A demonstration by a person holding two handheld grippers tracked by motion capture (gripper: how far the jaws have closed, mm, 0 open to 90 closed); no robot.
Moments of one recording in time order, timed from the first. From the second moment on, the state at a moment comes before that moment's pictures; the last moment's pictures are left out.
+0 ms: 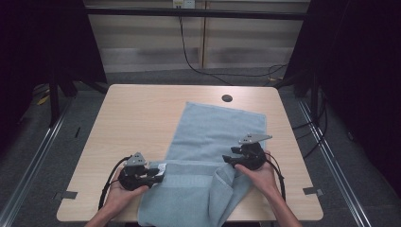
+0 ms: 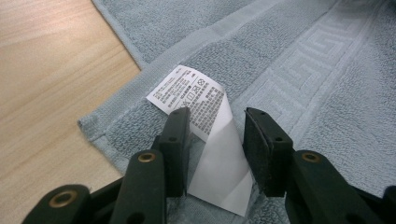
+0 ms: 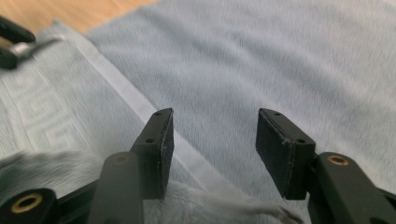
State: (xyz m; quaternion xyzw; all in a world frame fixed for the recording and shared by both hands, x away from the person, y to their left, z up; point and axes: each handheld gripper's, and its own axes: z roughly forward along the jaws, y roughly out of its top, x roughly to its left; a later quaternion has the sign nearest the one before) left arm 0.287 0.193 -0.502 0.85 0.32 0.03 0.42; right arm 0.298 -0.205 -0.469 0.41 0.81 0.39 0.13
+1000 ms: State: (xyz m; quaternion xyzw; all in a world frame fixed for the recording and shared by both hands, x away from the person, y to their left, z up) left arm 0.321 0.219 -0.504 0.83 0.36 0.03 0.42; right arm 0.285 -0.243 -0.500 0.42 0.82 0.36 0.14
